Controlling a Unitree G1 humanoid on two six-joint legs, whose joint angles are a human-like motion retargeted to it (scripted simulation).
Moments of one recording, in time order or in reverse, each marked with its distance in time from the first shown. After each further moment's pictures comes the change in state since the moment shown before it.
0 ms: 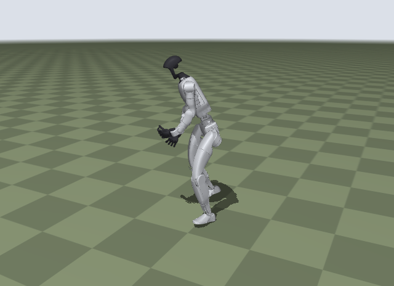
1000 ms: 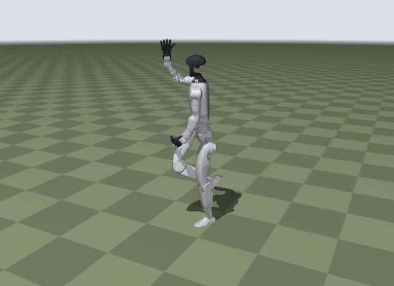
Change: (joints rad) left arm 0.365 0.076 0.036 0.290 0.078 0.166 -0.028; right arm -1.135 -0.685 -0.125 -0.666 0.176 -0.225 -0.316; waist -0.256 0.054 -0.268; left_leg 0.558 -0.058 0.092 -0.604 0.117 0.171; right_leg -0.416 0.353 -0.461 0.949 -0.007 0.093
